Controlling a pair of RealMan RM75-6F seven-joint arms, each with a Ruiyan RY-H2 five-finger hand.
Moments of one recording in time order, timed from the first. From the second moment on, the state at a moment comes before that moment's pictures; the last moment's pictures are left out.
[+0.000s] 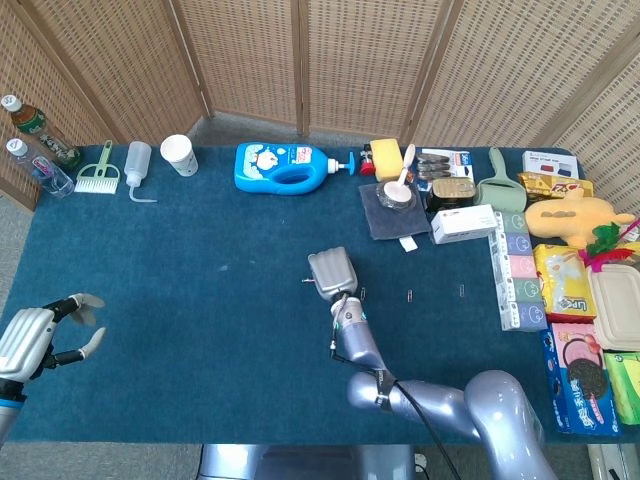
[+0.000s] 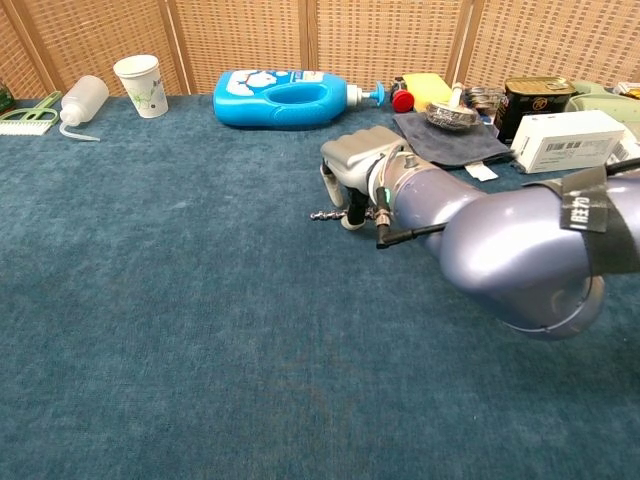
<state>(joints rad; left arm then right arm) -0.18 -1.04 0.00 -1.67 1.56 1.39 -0.32 1.10 -2.03 0.34 -1.05 -0.61 0.97 -0.94</state>
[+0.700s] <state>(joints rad) -0.19 -1.05 0.00 -1.66 1.56 1.38 -0.33 1.12 -2.03 0.35 -1.03 -0.56 0.96 -0.99</state>
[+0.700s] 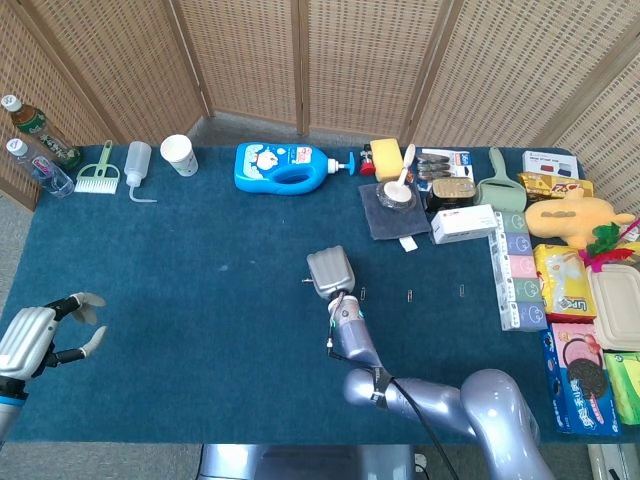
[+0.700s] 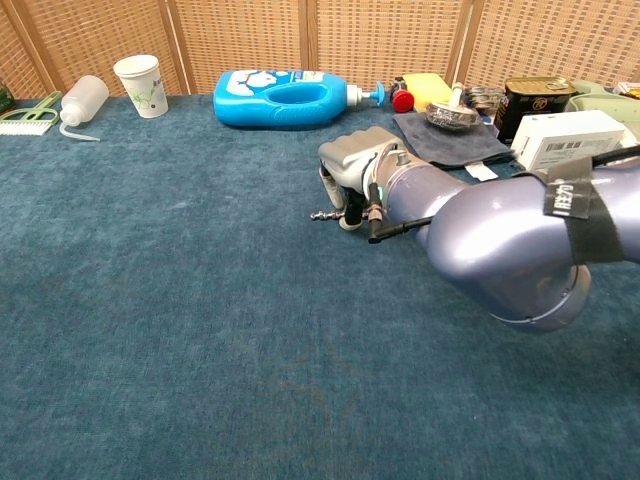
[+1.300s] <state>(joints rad) -0.19 -1.06 0.00 -1.65 1.56 1.38 -0.34 1.14 -2.04 0.36 -1.02 -0.53 0.96 -1.02</state>
